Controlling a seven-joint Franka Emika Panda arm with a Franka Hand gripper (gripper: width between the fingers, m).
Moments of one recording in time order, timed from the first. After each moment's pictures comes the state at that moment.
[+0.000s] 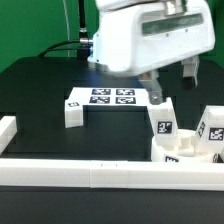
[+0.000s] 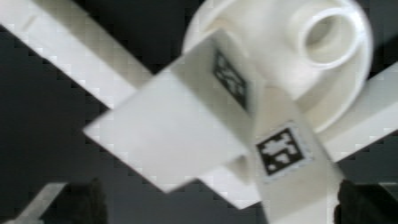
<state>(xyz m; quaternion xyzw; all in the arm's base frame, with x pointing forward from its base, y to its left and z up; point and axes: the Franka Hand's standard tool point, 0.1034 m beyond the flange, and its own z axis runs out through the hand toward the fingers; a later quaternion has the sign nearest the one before) 0.636 0.048 0.117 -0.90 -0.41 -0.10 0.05</state>
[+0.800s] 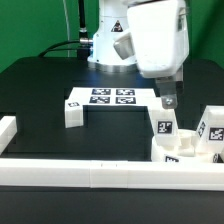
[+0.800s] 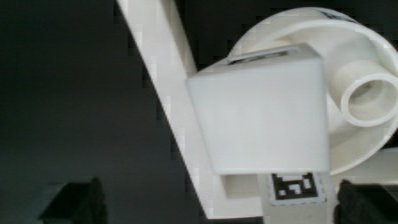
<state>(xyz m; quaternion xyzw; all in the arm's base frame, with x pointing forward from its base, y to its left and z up) 0.647 0.038 0.111 -0.79 -0.60 -0.12 0.01</state>
